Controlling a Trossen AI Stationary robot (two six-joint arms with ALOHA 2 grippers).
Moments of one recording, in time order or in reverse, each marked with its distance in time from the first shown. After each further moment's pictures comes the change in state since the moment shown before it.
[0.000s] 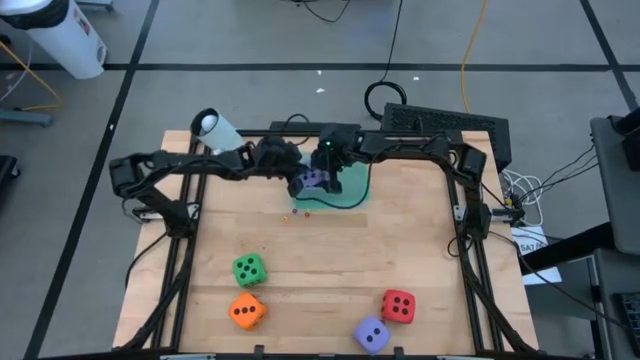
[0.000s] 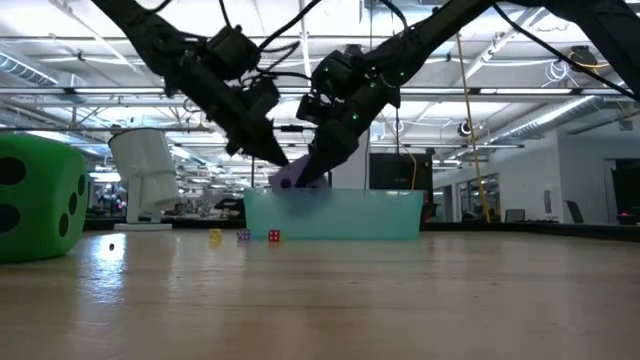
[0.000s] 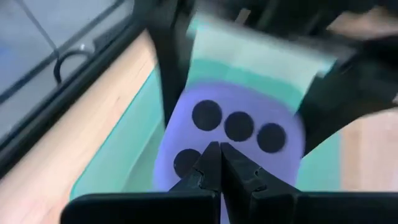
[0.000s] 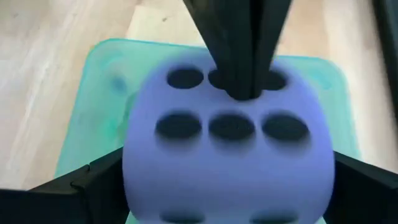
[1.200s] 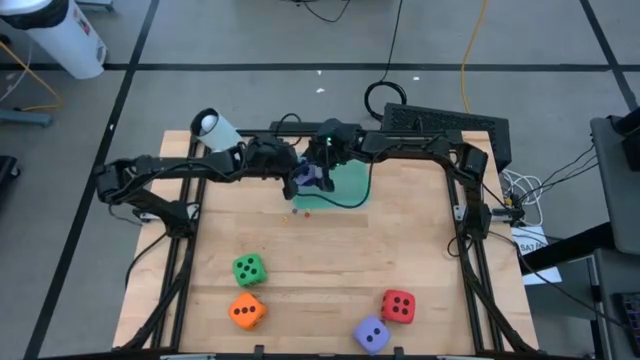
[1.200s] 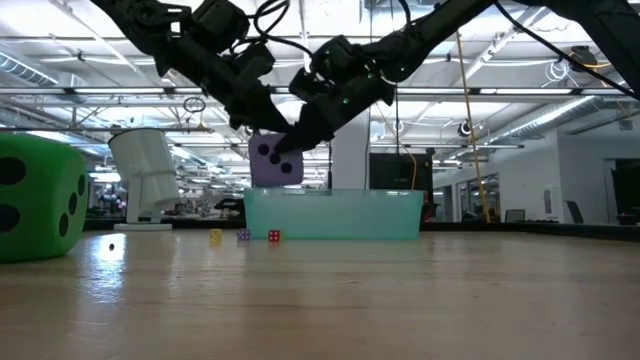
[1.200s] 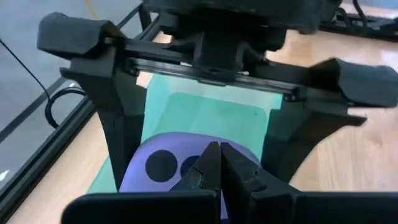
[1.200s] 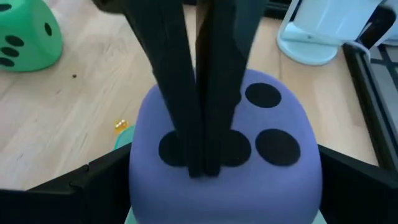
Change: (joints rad) left arm -0.052 -0.134 0.000 -0.013 0.035 0.065; right arm -0.002 -0.005 0.003 0.177 -0.110 0.043
